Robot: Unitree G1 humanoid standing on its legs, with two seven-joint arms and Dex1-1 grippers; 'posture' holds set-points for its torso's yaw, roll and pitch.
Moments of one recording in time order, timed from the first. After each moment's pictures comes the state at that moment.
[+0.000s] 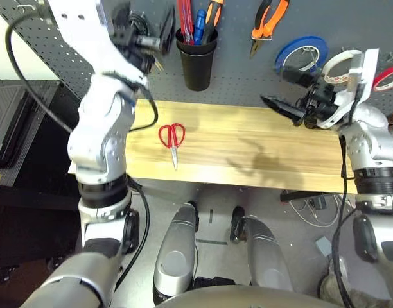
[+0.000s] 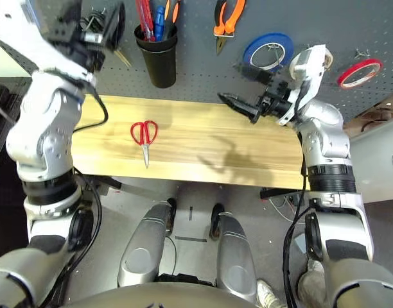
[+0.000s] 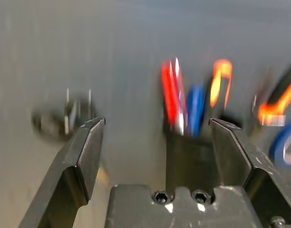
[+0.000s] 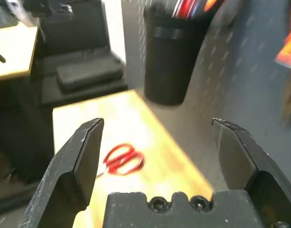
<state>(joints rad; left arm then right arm) -0.55 0.25 0.13 -0.49 -0.33 0.67 -0.08 -0.60 -0.48 -0.08 0.31 0.46 0.05 1.14</state>
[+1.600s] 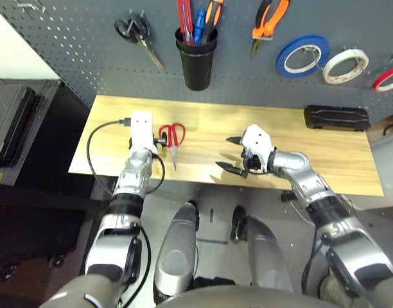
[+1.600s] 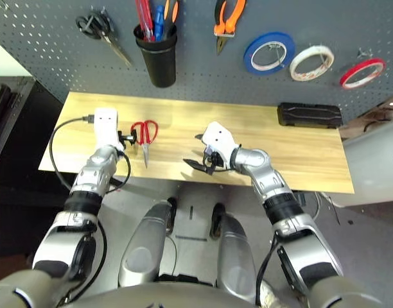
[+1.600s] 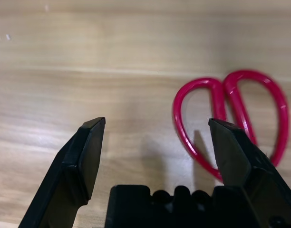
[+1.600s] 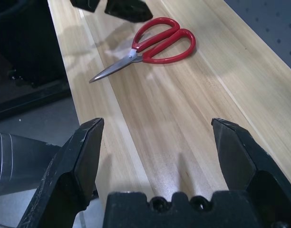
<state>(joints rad) -0.60 0.20 0.09 0.69 -0.03 0.27 0.06 -0.48 -0.28 0.23 0.44 0.02 -0.04 0.85</state>
